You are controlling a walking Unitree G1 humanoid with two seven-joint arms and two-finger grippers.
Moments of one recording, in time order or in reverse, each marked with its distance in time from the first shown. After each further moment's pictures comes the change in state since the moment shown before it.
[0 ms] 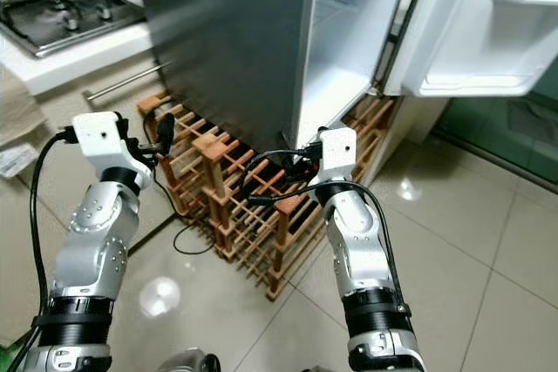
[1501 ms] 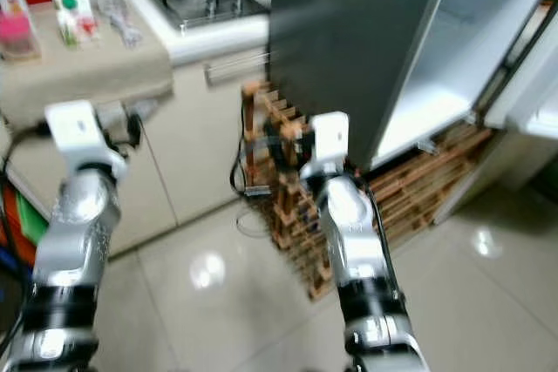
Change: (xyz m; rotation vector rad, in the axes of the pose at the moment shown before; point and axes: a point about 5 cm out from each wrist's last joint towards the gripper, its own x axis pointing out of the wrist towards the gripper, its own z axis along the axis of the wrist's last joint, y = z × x) left arm 0.008 0.029 0.001 0.113 0.059 0.239; right arm 0.013 0.006 0.011 0.009 -0.023 0.063
